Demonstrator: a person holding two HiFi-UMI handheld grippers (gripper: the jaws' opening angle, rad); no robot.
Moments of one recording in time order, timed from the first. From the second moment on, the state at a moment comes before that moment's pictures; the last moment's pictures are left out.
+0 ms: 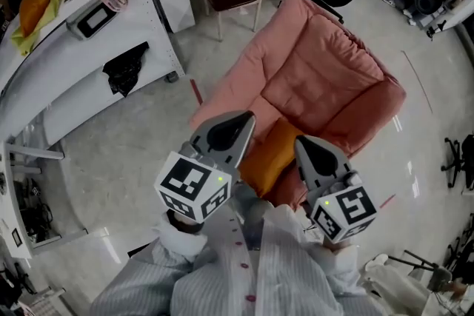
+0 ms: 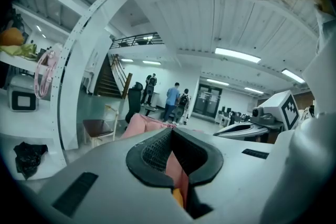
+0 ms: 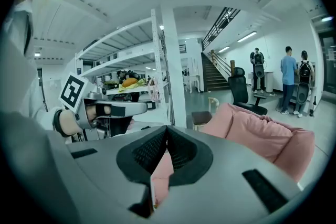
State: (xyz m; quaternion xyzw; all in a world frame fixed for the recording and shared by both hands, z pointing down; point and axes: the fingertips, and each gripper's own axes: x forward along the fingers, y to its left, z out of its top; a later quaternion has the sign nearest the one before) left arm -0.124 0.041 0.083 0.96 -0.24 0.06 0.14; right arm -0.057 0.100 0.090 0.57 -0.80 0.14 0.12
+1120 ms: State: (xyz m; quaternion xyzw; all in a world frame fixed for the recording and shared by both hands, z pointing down) left arm -0.070 -0.008 0.226 0.93 -0.22 0.19 0.24; right arm 0.050 0.026 0.213 0.60 -0.74 0.24 0.17
